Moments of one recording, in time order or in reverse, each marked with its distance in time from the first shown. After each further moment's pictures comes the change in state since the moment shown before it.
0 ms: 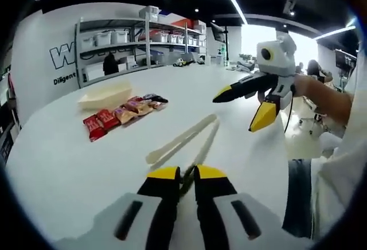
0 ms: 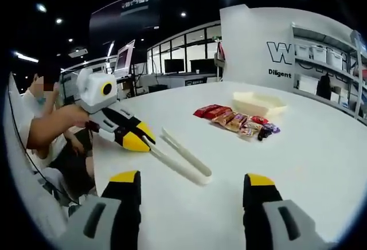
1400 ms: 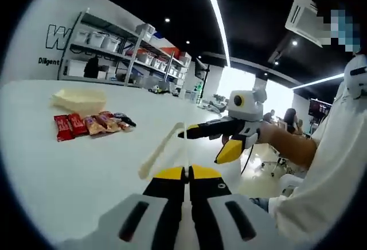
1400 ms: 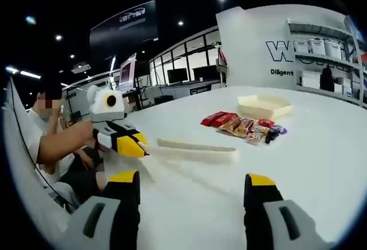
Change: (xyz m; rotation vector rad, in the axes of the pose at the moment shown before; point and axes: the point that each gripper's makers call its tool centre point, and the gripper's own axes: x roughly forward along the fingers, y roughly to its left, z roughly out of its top) left arm -0.014 -0.044 0.040 -0.238 -0.254 -0.303; right arm -0.005 0.013 0.017 0.092 -0.090 0.081
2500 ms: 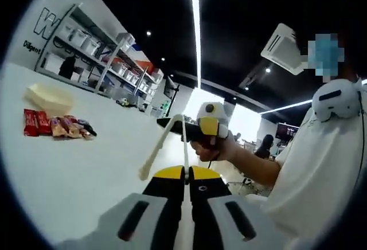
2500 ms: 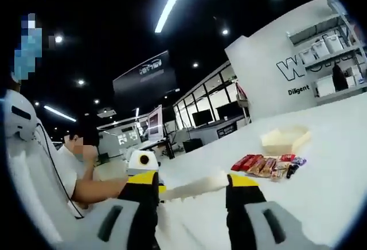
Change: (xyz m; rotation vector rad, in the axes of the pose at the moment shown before) left arm -0.005 -0.051 0.023 -0.109 -0.160 -0.264; right arm -0.045 0.036 0.075 0.106 -0.332 0.239
